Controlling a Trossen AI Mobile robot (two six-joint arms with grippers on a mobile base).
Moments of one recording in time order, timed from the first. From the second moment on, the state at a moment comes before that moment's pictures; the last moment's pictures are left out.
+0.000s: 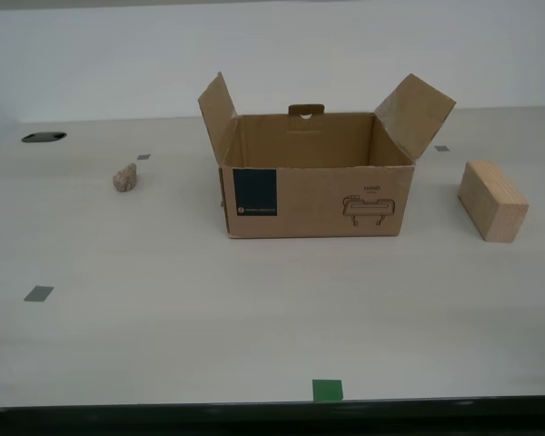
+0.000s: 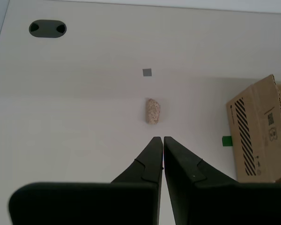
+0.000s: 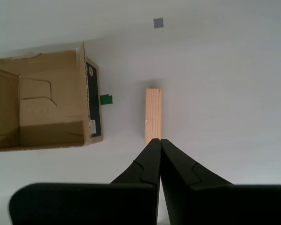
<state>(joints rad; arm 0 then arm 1) 0.00 1.38 1.69 -1.41 -0.09 0.16 0.00 1.19 1.31 -0.96 0.07 -0.05</state>
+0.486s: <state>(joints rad) 0.00 1.38 1.69 -1.39 -0.09 0.16 0.00 1.19 1.31 -0.95 0.06 -0.05</state>
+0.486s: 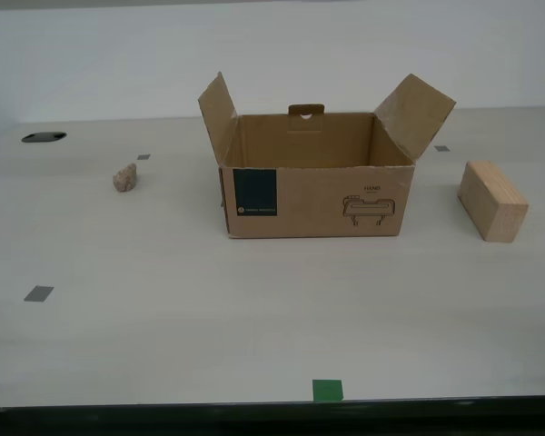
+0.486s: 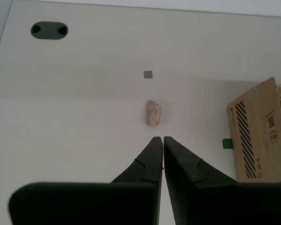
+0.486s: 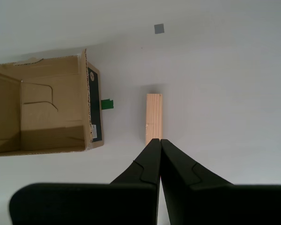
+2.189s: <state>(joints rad) 0.00 1.38 1.68 -1.39 -0.09 0.19 0.00 1.19 1.31 -0.93 0.09 -0.08</state>
